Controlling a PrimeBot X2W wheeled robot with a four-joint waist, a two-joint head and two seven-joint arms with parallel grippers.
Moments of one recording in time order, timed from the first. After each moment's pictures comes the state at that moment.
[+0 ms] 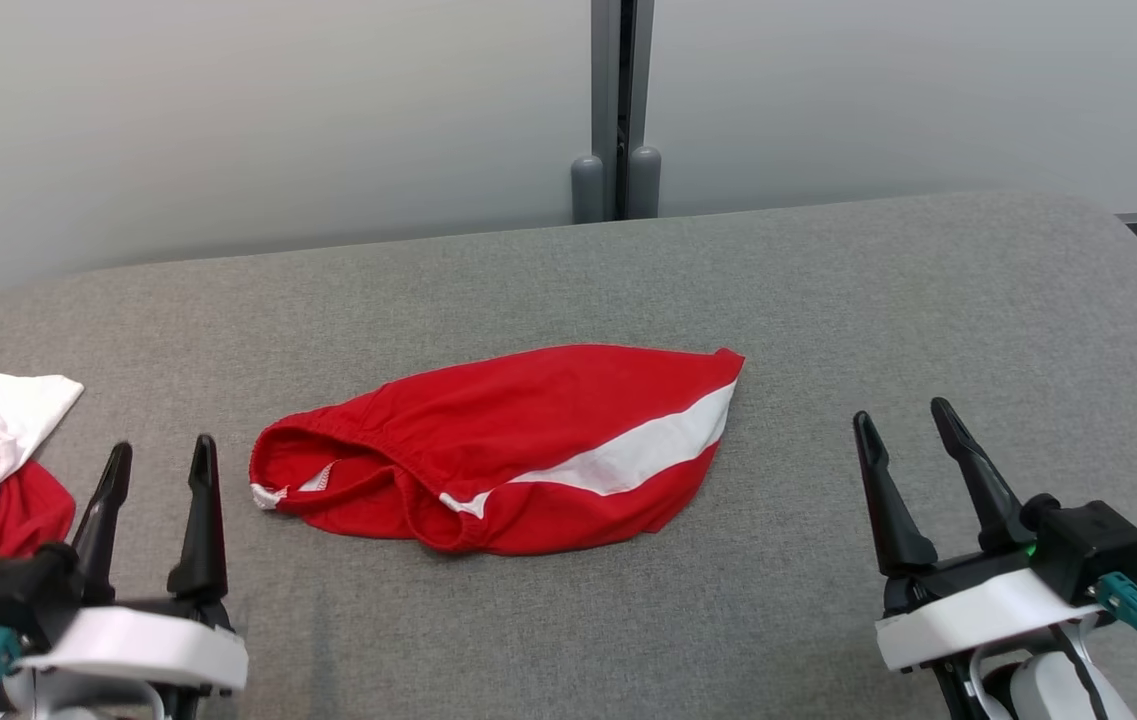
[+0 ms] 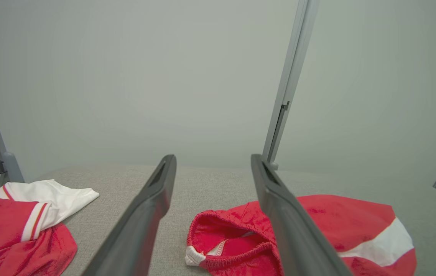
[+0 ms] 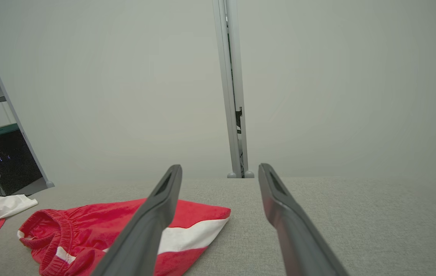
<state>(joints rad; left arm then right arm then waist) -0.08 0.33 -0.17 0.13 -0.56 0.10 -0.23 -0.15 -0.09 0.19 0.18 0.27 0.13 -0.26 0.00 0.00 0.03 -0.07</state>
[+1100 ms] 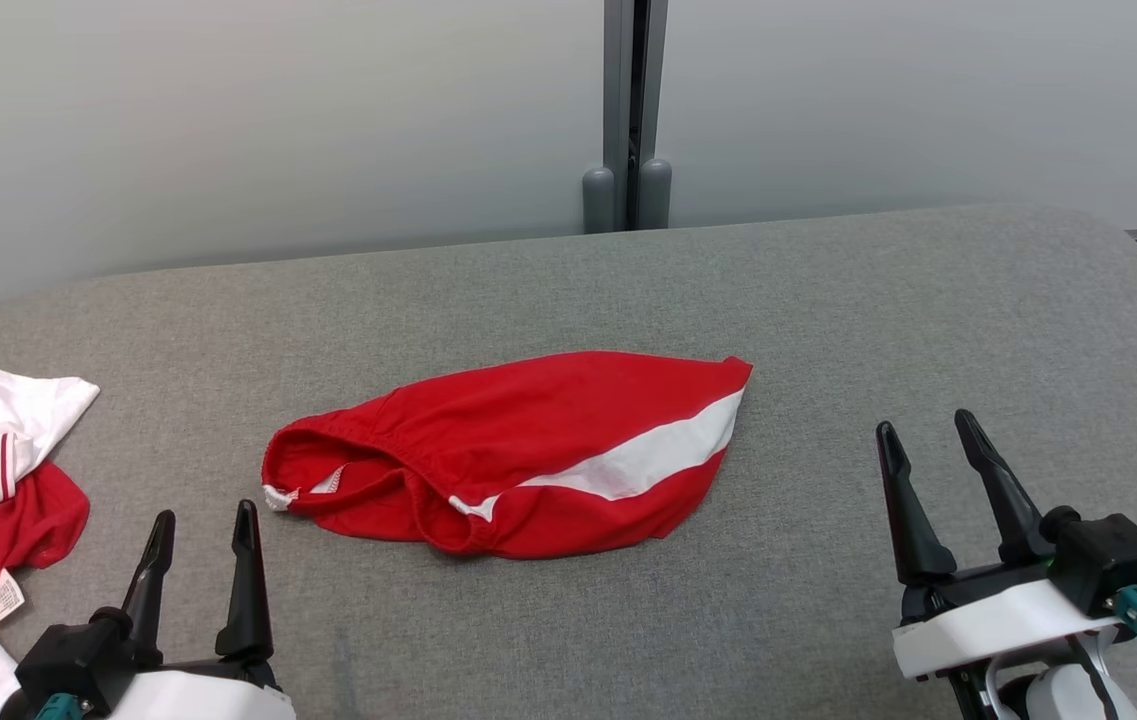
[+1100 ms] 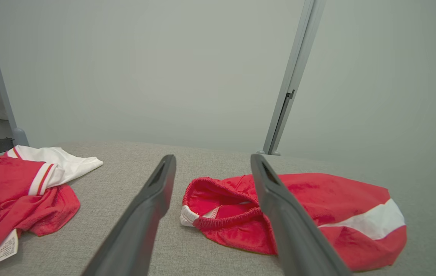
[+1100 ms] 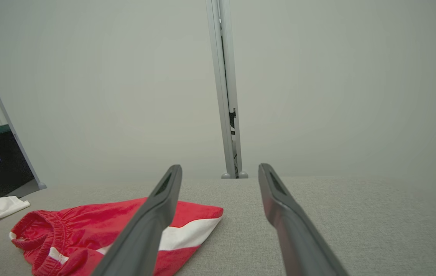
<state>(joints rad) 0.05 0.20 -0.12 0.10 -0.44 0.11 -0.26 -0.11 -0.09 0.14 0.17 0.26 0.13 -0.26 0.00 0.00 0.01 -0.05</state>
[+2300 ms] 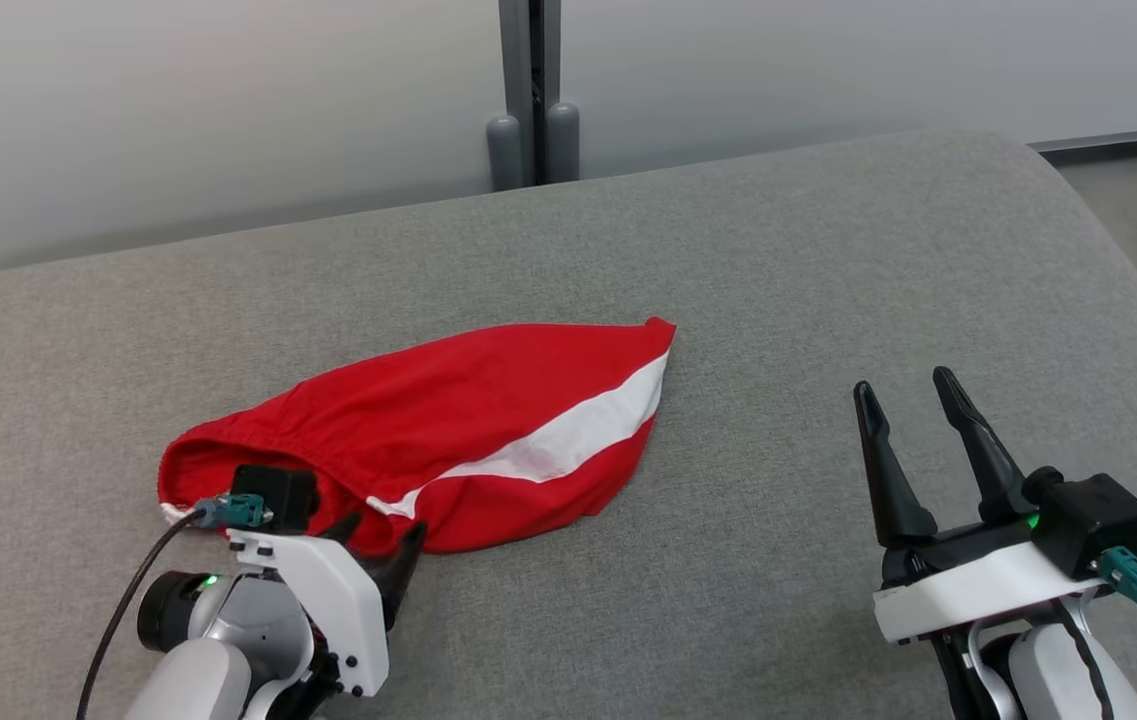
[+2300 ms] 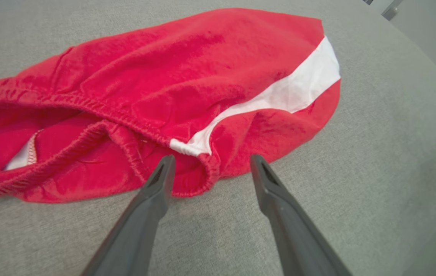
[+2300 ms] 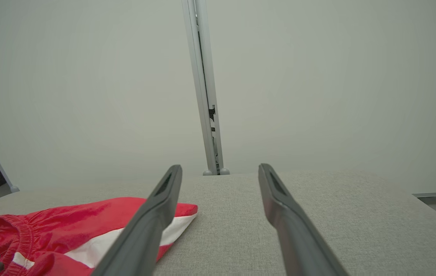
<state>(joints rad) -0.20 0.23 -0.34 0.25 -0.52 -0.03 0.37 -0.18 -0.09 0.18 0.17 0.26 0.13 -0.26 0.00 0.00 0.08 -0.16</state>
